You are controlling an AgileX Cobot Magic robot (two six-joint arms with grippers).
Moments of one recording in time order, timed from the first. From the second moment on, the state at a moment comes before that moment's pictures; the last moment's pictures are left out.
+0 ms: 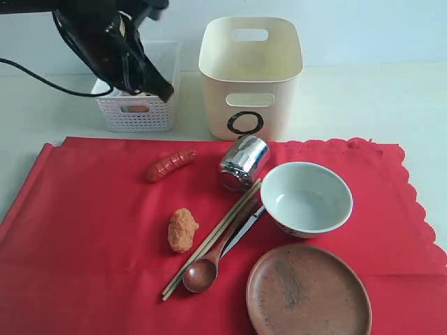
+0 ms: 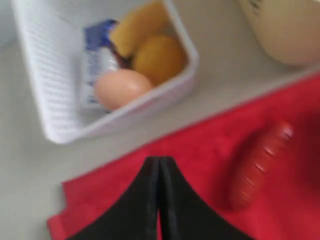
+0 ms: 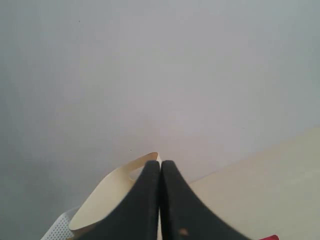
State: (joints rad) left arm -0.54 1.92 -1.51 0.36 0.80 -0.10; right arm 0.62 0.20 -0.01 1.21 -0.70 -0.70
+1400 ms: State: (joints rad) left arm -0.55 2.19 -1.47 -0.15 0.68 0.49; right arm 0.62 0.20 -0.01 1.21 -0.70 -0.70
